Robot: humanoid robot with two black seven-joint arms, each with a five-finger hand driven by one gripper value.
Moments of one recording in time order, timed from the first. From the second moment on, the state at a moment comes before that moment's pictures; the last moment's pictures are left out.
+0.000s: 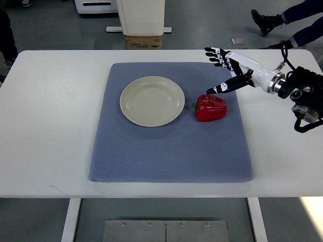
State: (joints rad) left arm -0.02 0.00 -0.21 -0.18 0.05 -0.03 -0.14; right arm 1.24 -0.43 -0.23 0.85 -0.39 0.10 0.51
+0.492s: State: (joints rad) left arm -0.02 0.00 -0.21 -0.18 0.05 -0.03 -0.14; right arm 1.31 -0.40 -0.46 0.86 -0.42 0.05 0.54
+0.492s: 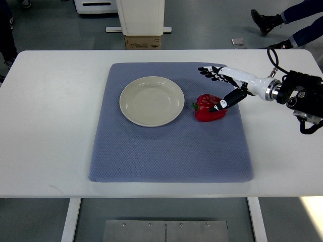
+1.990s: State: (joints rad) left arm -0.02 0.00 -0.21 -0.18 0.05 -0.03 -0.14; right arm 1.34 -0.31 -0.66 0.84 -0.42 -0.04 0.53
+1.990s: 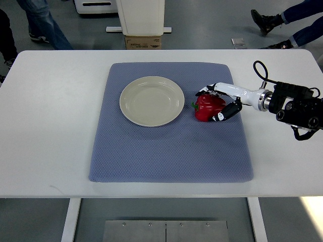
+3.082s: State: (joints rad) left arm -0.02 0.00 -0.21 -0.18 0.05 -0.03 -0.14; right arm 1.40 -0.17 -0.47 0.77 -0.42 -0.04 0.41
